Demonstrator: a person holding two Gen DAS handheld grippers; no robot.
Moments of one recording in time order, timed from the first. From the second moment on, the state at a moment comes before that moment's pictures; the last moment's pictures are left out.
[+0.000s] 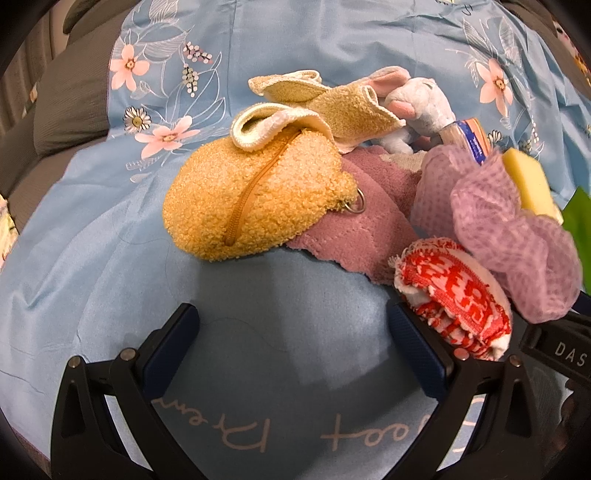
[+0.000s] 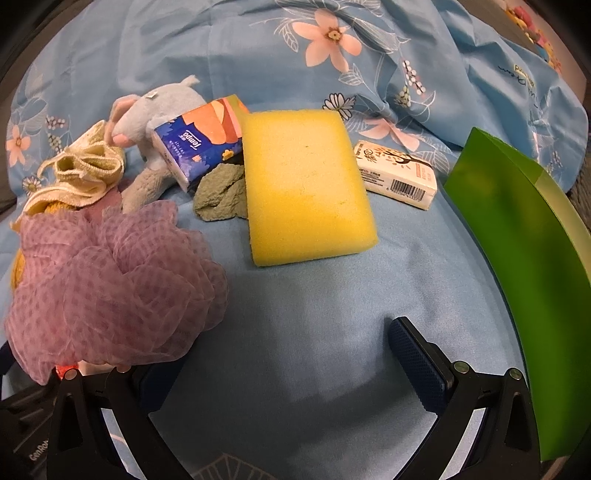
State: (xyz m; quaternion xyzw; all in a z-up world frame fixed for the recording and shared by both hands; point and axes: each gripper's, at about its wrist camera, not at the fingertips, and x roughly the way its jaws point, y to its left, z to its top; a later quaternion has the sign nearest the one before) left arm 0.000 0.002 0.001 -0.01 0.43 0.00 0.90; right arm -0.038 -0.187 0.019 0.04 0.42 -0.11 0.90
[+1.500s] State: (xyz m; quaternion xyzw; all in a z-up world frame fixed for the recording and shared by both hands) left arm -0.016 -0.083 0.094 -0.10 0.39 -0.28 0.87; right arm -0.023 -0.237 0.051 0.37 0.44 0.13 0.81
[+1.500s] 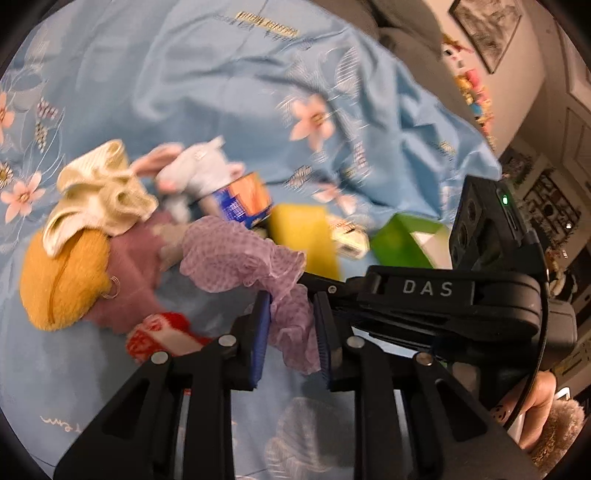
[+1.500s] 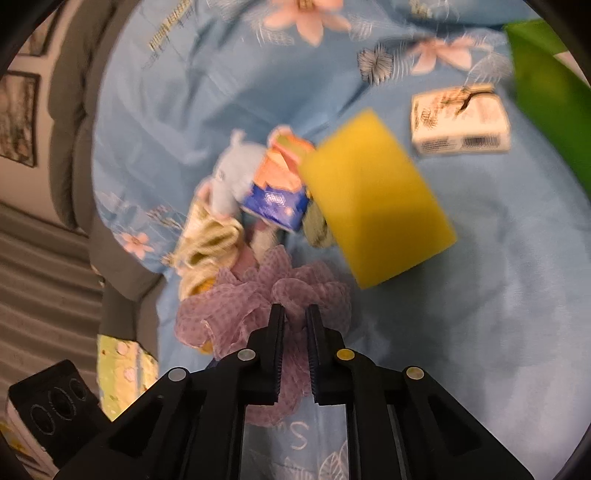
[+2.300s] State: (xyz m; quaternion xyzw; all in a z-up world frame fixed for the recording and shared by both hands) left arm -0.055 -0.255 0.155 -0.07 0.34 -0.44 0.83; right arm -0.156 -0.385 0.133 0.39 0.24 -0.01 0.89
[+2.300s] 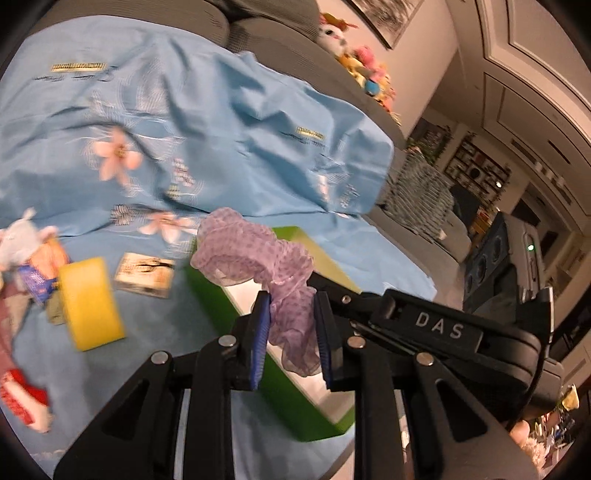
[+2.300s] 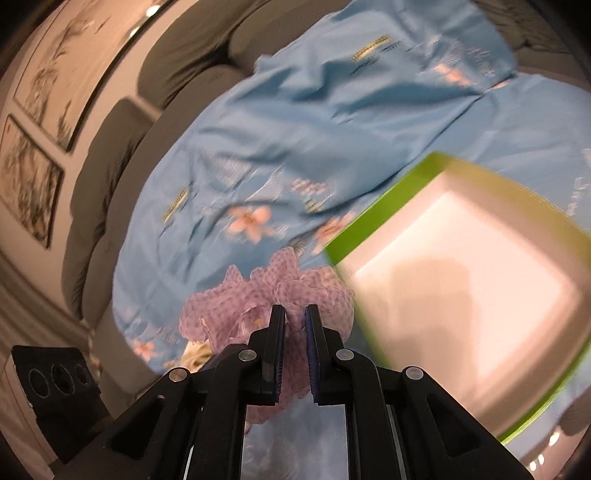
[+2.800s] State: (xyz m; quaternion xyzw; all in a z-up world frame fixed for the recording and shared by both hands) left arm -0.053 -0.330 0.115 -0.05 0.41 -0.46 0.78; right arm -0.182 -0.464 0.111 0.40 0.25 -0.18 0.86
